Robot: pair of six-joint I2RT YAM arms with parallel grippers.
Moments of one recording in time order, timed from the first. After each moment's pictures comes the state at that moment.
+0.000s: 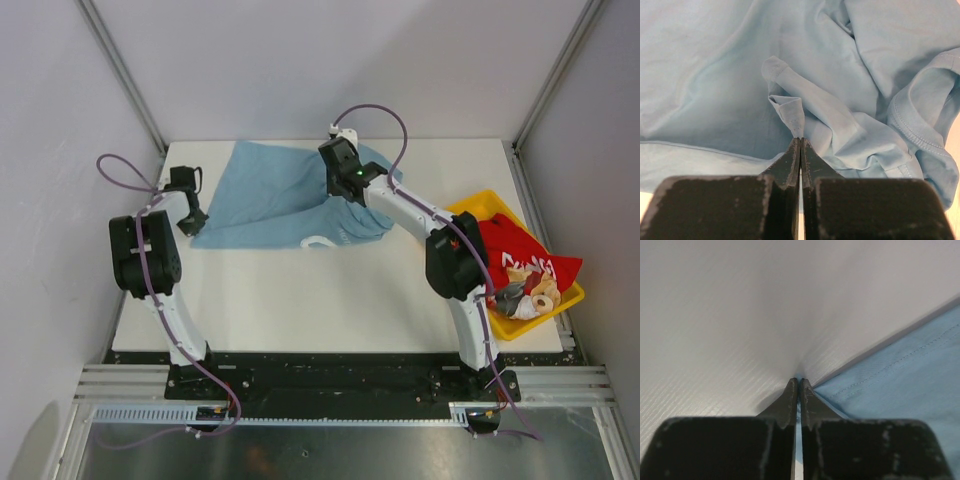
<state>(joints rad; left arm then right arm) 0.16 1.97 1.32 -0.45 -0.33 -0.58 0.66 2.16 1.94 -0.50 0.37 0.42</state>
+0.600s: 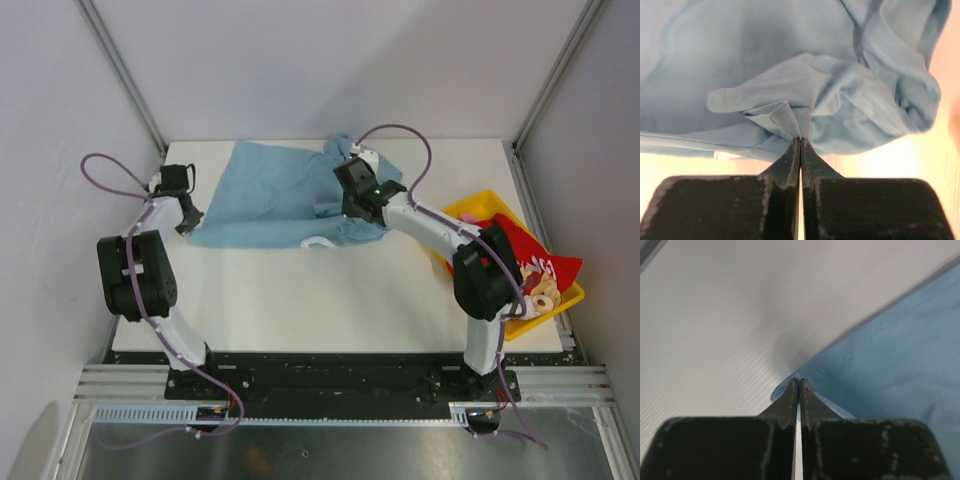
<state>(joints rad) 0.16 1.79 1.24 -0.46 -0.32 -0.58 0.67 1.94 1.64 -0.49 0.38 0.55</state>
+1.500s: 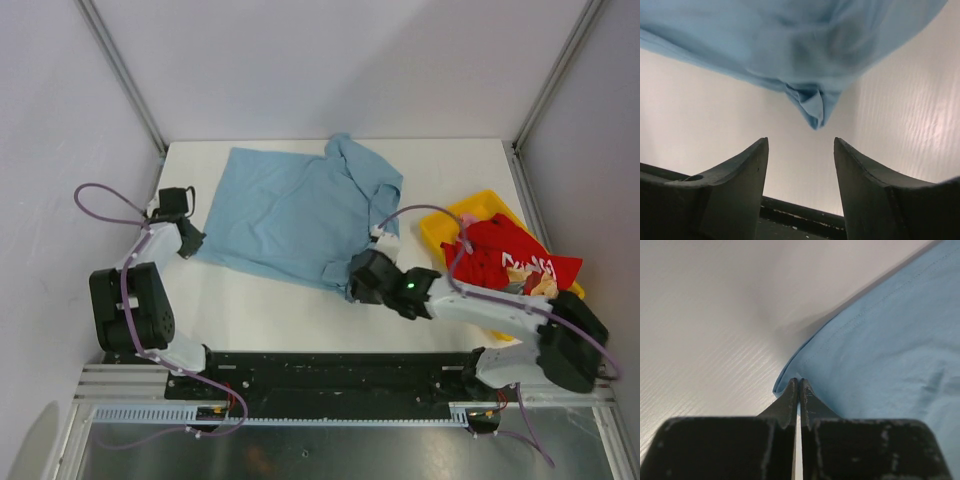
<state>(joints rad) 0.17 1.54 0.96 -0.47 -0.26 -0.67 1.02 1.38 0.85 -0.41 0.37 0.97</state>
